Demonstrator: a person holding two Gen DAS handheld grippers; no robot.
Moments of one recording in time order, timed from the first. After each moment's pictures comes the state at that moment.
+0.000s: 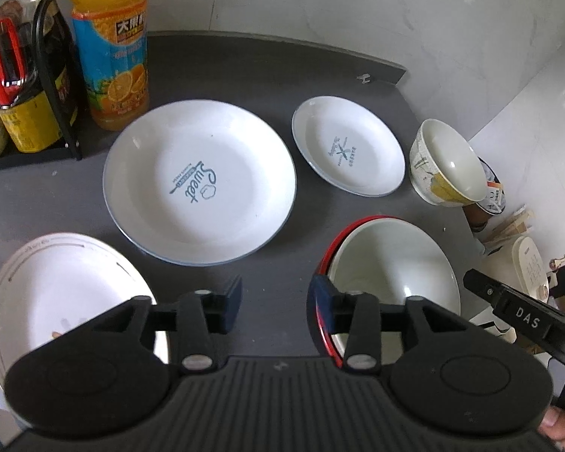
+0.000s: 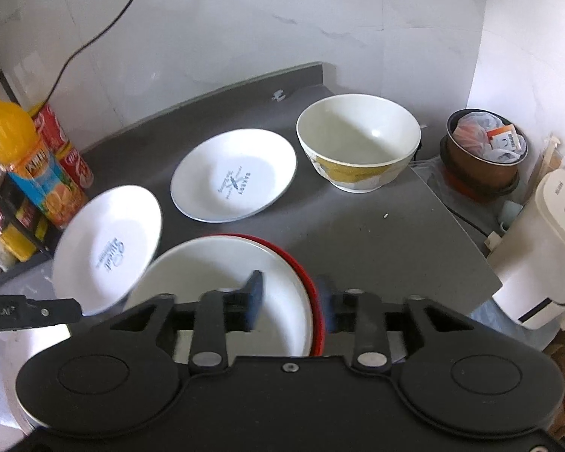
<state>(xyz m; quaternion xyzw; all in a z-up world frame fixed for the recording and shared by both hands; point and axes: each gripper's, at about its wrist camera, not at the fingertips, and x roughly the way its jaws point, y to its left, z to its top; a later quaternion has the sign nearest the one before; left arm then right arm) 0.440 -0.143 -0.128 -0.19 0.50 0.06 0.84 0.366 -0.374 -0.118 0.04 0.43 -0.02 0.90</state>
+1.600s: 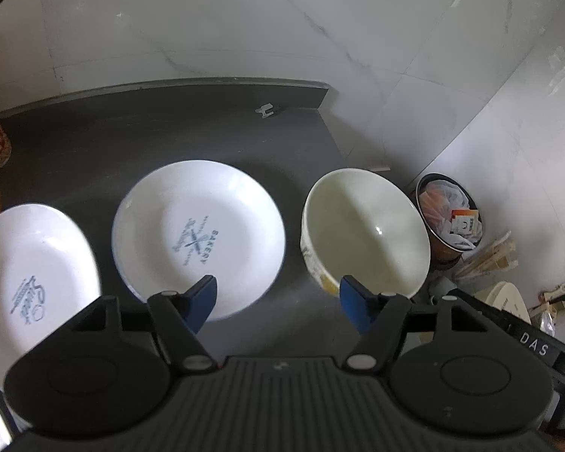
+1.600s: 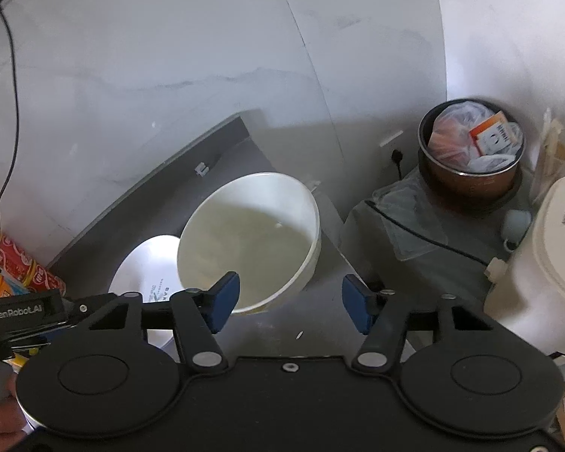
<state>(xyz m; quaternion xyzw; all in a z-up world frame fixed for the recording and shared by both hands) 0.627 -0.281 -0.132 -0.17 0.49 0.04 0.85 0.481 -0.546 -0.122 0.16 0.42 -0.02 0.89</state>
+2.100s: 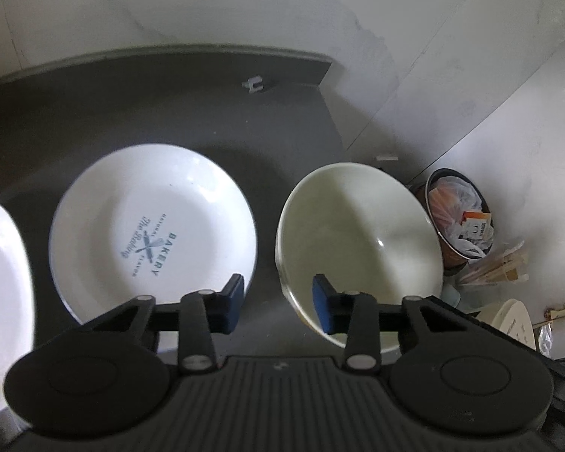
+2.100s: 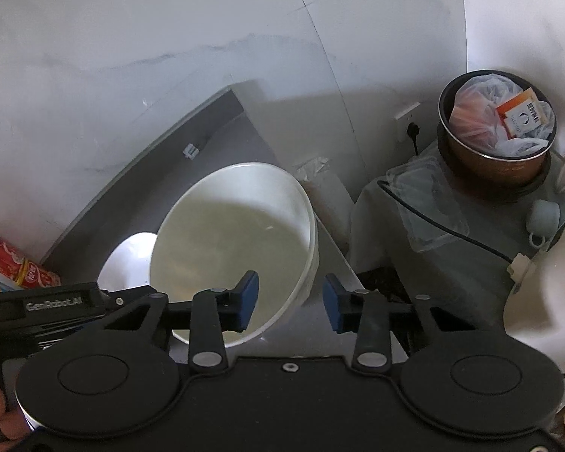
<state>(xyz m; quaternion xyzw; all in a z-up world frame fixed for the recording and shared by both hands) 0.684 -0.301 -0.176 -0.19 0.53 0.05 0.83 0.530 -0.564 -0.156 0.17 0.47 0.01 0.87</state>
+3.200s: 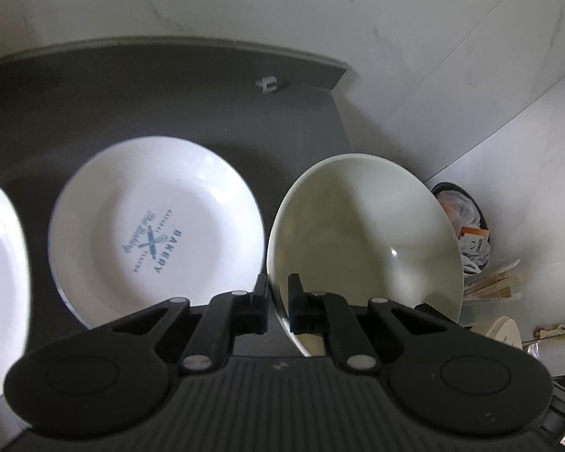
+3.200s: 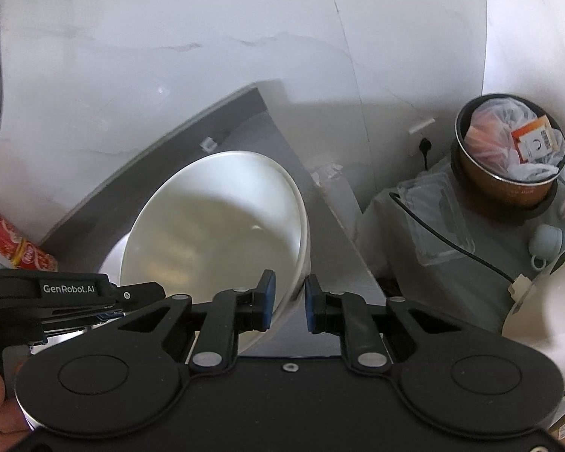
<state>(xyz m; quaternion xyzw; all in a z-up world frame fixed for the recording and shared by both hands) 0.677 -0.283 -0.169 -0.22 0.52 0.06 0.82 0.527 -0.535 -0.141 0.13 0.46 0.02 0.88</state>
